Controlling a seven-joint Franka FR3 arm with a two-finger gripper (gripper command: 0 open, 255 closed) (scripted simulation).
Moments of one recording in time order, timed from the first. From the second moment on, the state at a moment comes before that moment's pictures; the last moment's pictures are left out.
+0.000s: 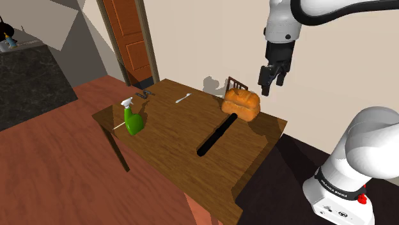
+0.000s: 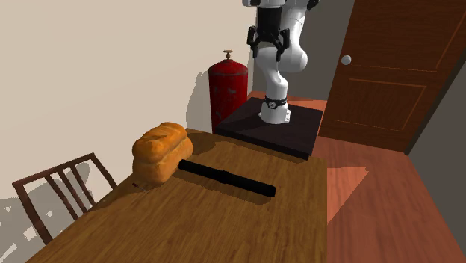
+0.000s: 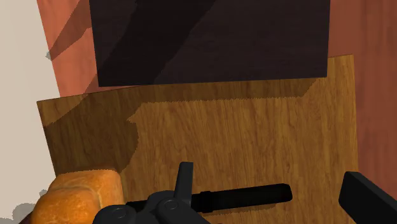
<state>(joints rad) 0.00 -0.77 0.07 -2.44 0.03 1.58 0.15</state>
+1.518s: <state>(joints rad) -0.18 -0.12 0.27 -2.51 0.09 2.36 0.88</state>
